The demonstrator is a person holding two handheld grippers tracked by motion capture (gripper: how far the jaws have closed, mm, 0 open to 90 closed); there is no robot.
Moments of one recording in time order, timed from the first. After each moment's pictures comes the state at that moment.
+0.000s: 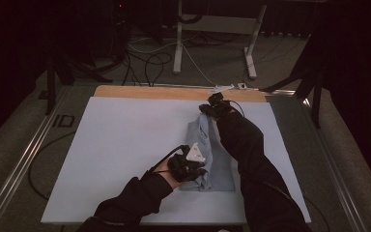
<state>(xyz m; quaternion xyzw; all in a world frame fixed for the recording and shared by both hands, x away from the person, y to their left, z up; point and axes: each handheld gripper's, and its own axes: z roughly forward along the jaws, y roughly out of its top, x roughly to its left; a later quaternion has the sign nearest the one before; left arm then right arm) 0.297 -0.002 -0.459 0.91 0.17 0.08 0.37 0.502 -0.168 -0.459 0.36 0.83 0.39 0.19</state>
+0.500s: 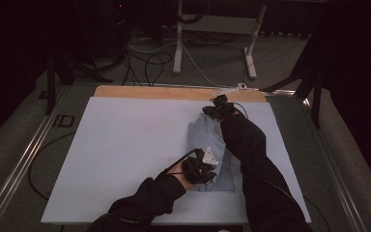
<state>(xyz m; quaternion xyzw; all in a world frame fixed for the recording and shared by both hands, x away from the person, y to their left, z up) 0.301 -0.037 -0.480 0.92 0.17 0.07 0.35 0.511 -0.186 -0.475 0.37 0.82 0.40 0.17</state>
